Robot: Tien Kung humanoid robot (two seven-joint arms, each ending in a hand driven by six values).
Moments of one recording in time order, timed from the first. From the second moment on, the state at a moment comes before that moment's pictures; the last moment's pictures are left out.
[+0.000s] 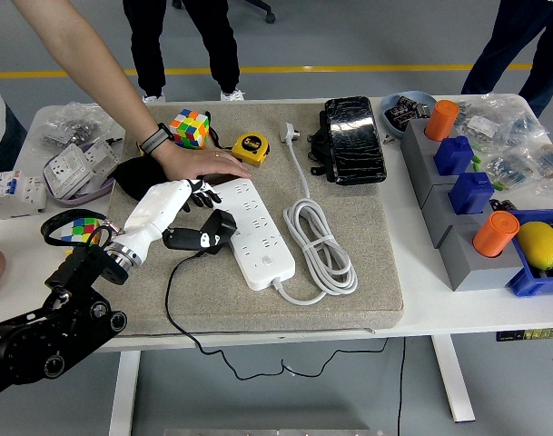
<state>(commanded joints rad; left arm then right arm) -0.47 0.33 -0.63 -1.10 1.67 0.50 -0.10 -0.03 -0.29 0.69 0.42 -0.36 -0.13 0.08</state>
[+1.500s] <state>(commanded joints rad) -0.36 0.34 -0.64 -1.13 1.57 0.53 -0.20 -0.04 -0.29 0.70 0.42 -0.37 -0.14 0.09</state>
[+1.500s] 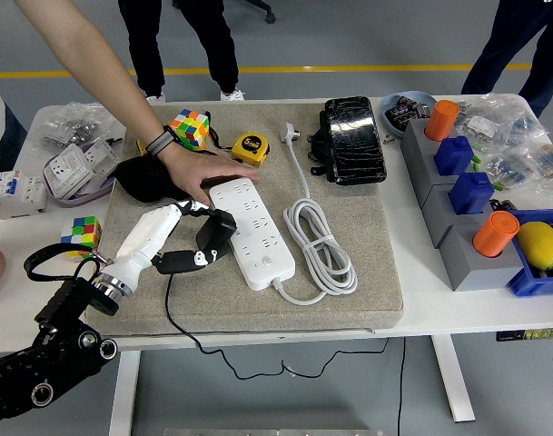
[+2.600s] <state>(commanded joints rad) -0.41 0.33 -0.60 -1.15 1.59 0.51 -0.16 -0.05 -0.29 0.70 0.42 -0.36 -0.14 0.10</state>
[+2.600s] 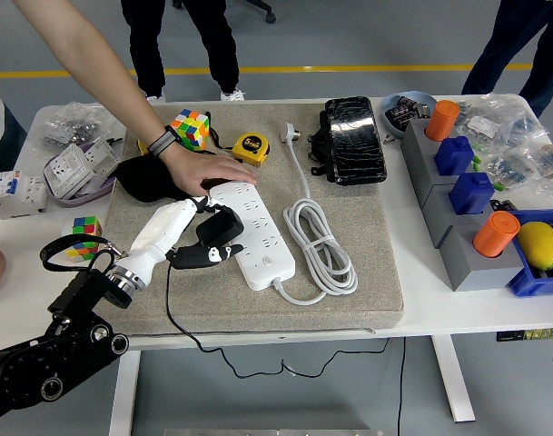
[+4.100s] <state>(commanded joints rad) -0.46 0.30 -0.59 -1.15 1.61 0.49 -0.11 -0.04 -0.29 0.70 0.42 -0.36 -0.14 0.11</state>
